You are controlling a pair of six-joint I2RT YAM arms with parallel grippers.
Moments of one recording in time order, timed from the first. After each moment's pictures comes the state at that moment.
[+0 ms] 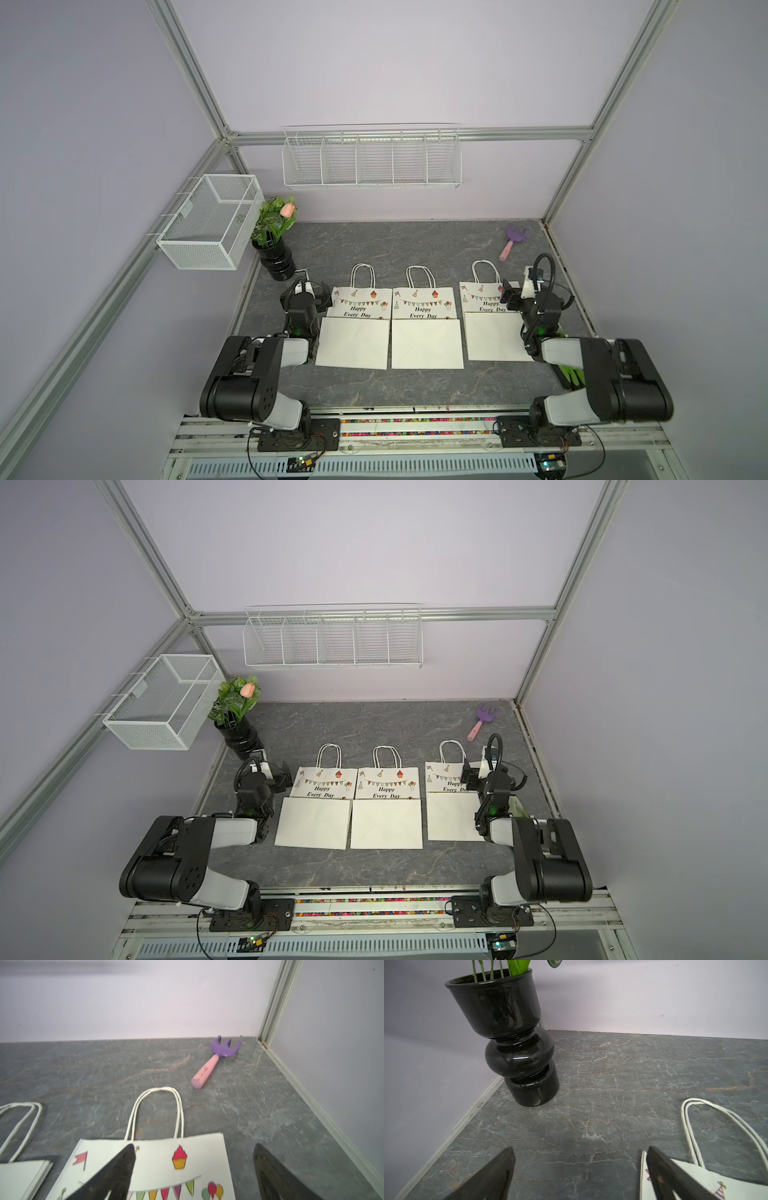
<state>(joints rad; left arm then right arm) -0.13 1.49 0.34 0.88 -0.31 -0.02 0.00 1.30 0.35 0.72 0.04 0.01</state>
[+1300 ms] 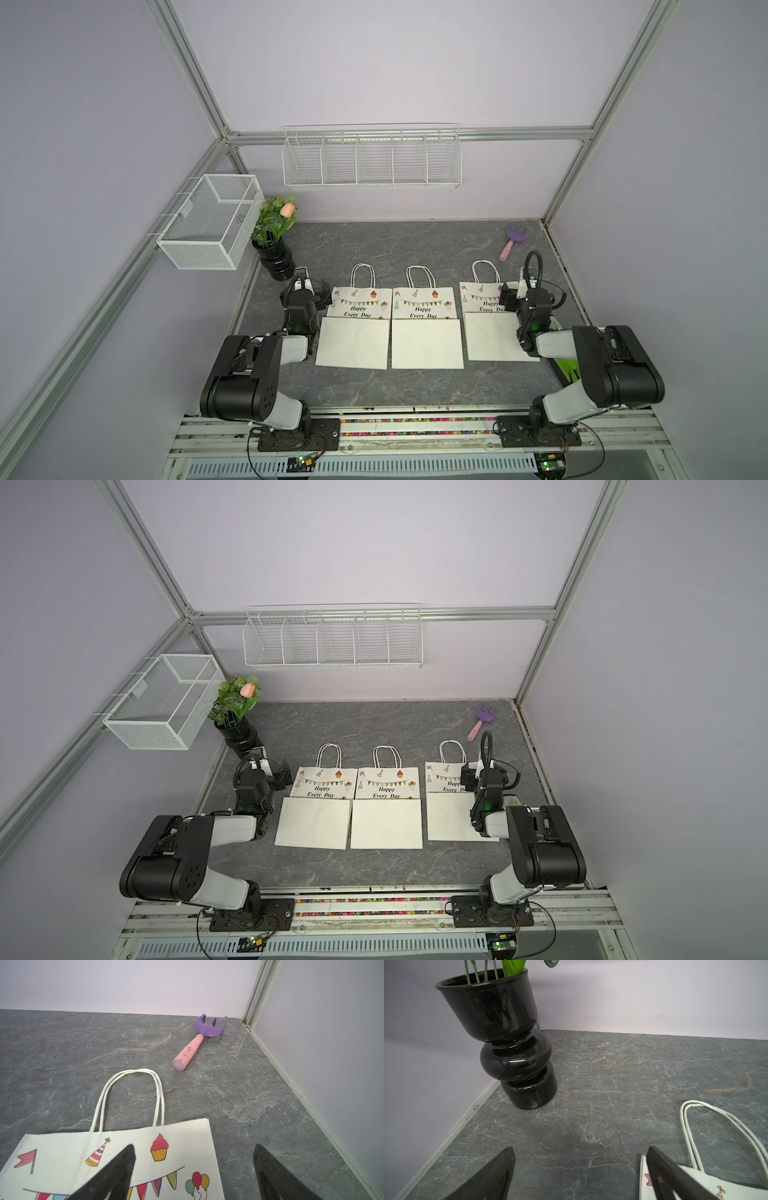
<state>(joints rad) -0.12 1.49 0.37 0.83 -0.28 -0.02 0.03 1.54 0.35 0.84 0.18 -0.02</state>
